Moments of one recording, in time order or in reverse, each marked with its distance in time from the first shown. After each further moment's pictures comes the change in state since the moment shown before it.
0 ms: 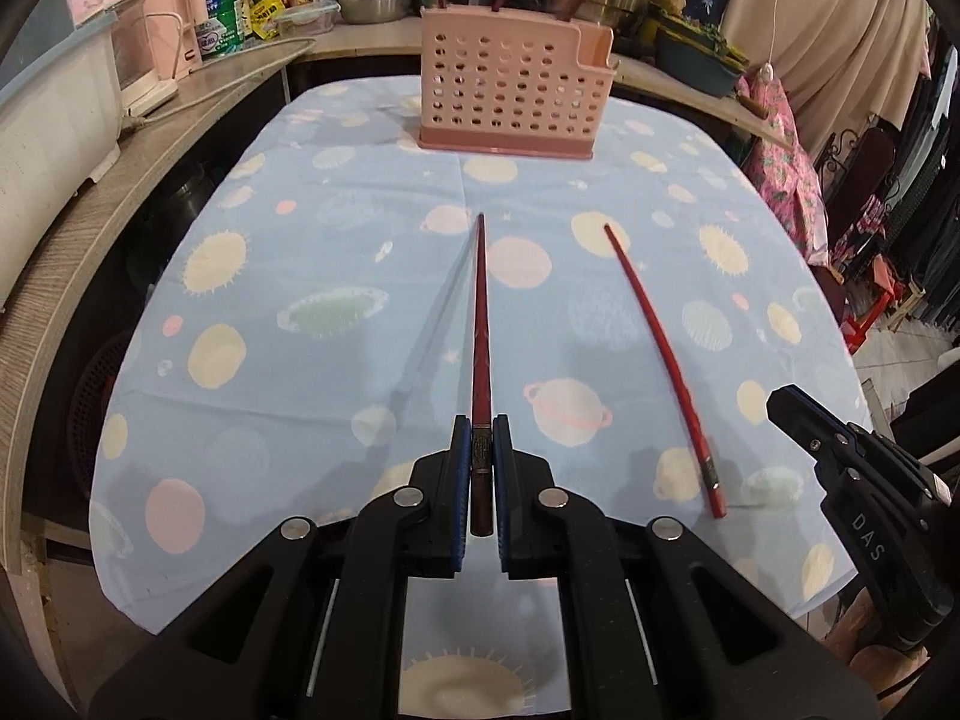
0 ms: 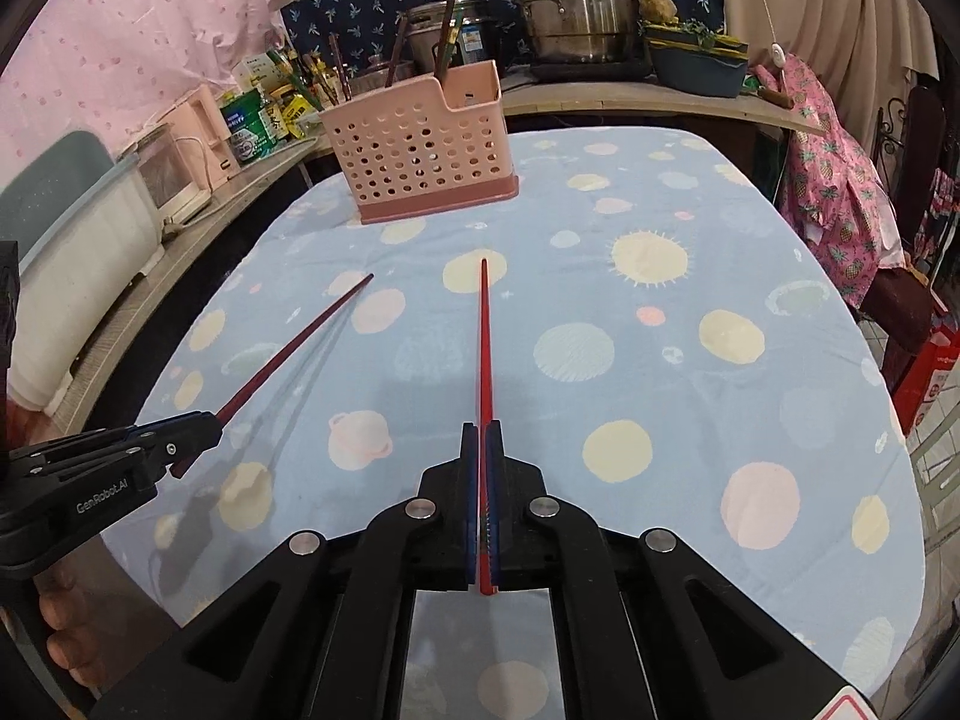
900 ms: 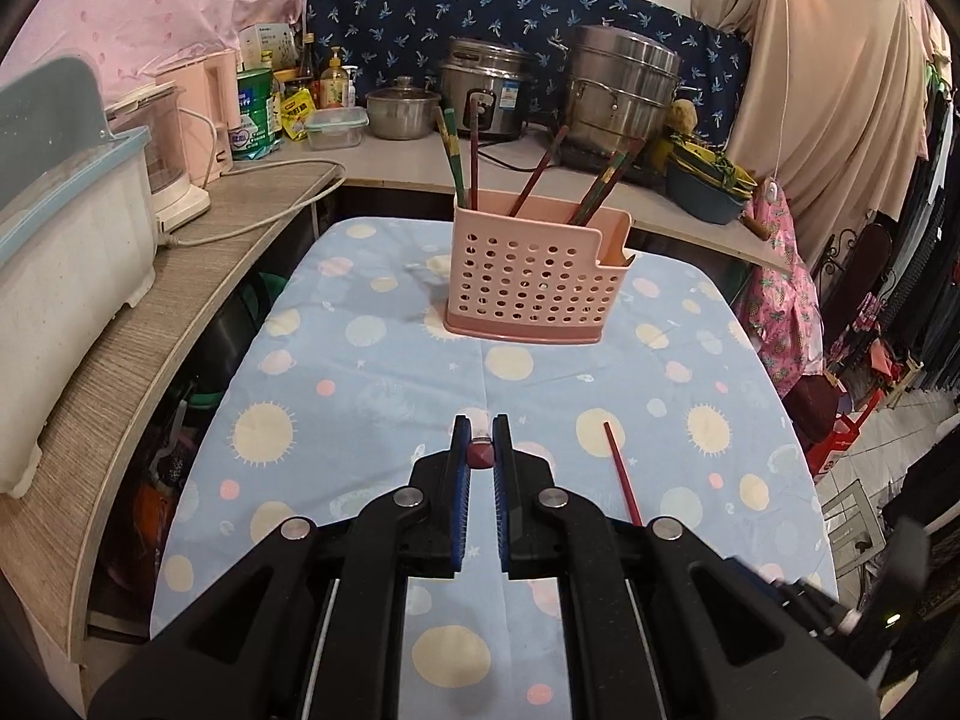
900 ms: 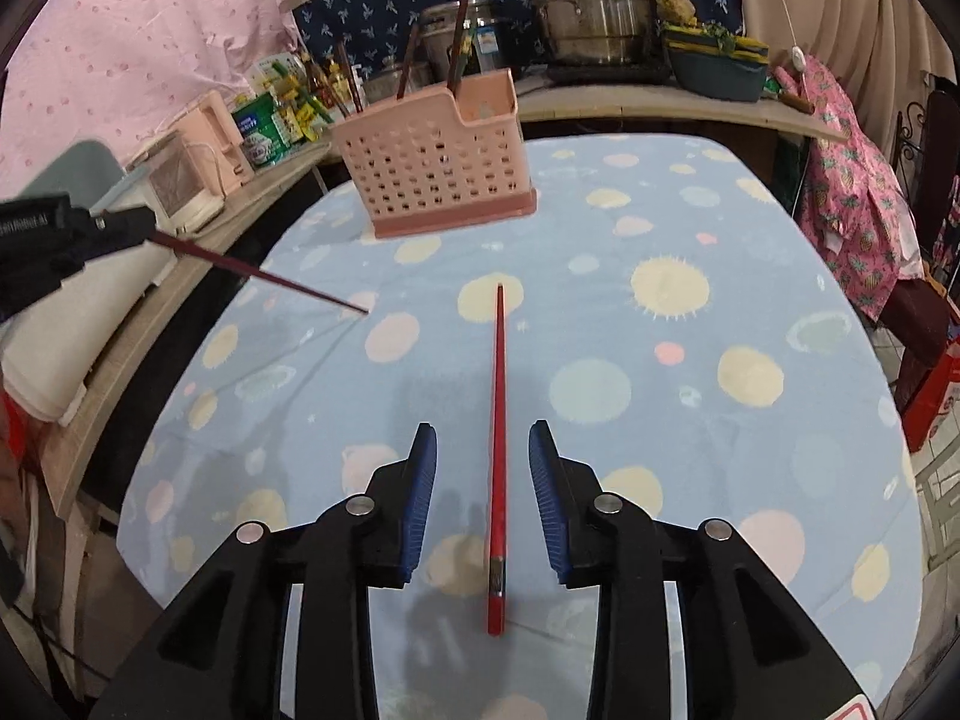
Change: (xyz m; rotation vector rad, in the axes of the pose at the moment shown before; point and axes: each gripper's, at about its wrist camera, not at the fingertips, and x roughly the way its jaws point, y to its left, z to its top) left arm -0.056 0.017 0.086 -0.049 -0.218 0.010; right arm 0.016 -0.002 0.013 -0.006 0.043 0.040
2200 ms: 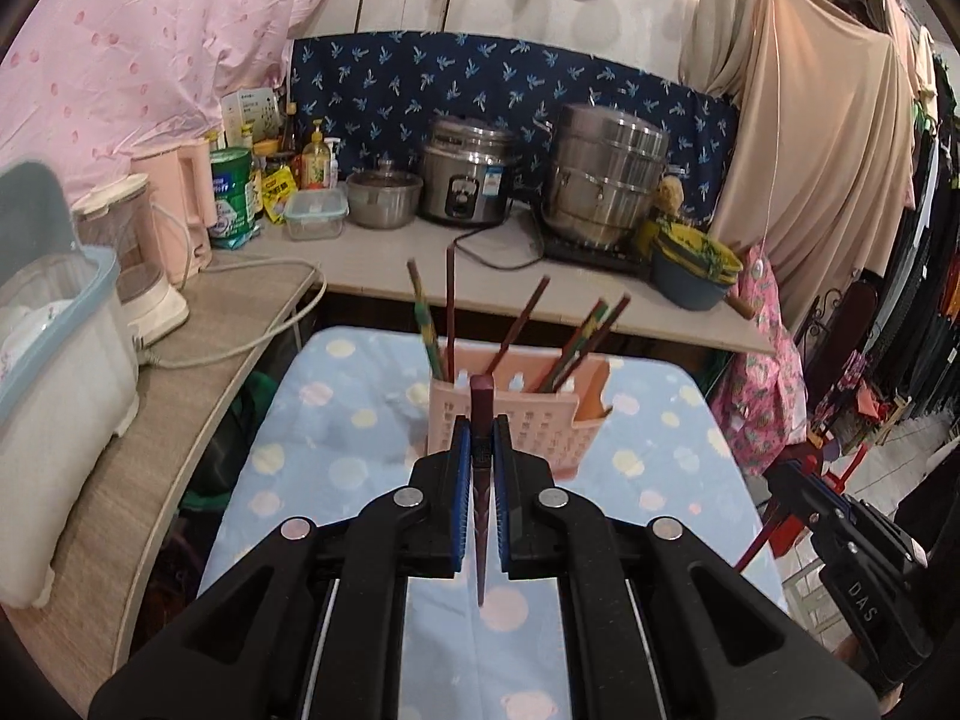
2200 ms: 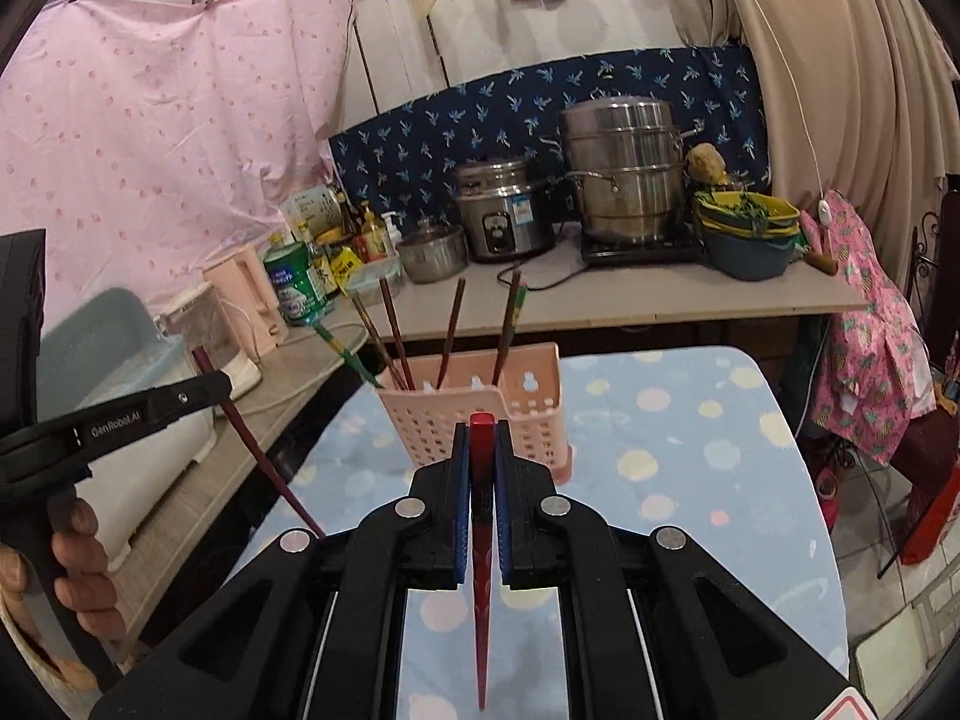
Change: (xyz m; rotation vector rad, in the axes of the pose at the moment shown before) left arm -0.008 -0.010 0.117 0.002 -0.150 -0.044; right arm -0.067 0.027 0.178 -0.036 -0.337 0.071
